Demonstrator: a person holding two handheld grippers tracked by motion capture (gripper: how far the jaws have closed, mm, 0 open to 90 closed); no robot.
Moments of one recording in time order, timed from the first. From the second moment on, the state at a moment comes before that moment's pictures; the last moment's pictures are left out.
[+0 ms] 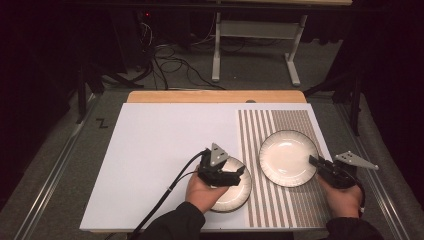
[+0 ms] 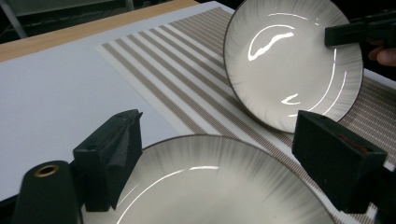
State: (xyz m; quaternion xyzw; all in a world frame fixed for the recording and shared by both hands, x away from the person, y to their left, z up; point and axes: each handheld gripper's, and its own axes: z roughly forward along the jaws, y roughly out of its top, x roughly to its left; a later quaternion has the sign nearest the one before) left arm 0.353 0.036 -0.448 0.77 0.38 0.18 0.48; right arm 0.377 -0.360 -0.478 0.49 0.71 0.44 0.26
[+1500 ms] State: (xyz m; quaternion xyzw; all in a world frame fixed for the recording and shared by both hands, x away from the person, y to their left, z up) left arm 0.302 0.182 -0.471 0.73 0.44 0.22 0.48; right arm 0.409 -0.363 -0.486 0.55 0.71 0.40 0.20
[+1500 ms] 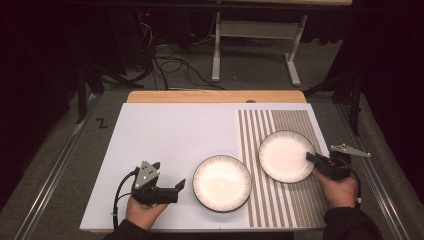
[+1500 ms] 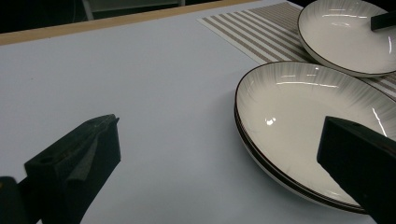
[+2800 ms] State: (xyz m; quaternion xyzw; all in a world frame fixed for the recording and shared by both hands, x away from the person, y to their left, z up) left arm 0.301 0.186 -0.476 0.74 0.43 0.20 0.47; right arm 0.333 -0.250 -0.450 0.40 0.75 0.47 0.26
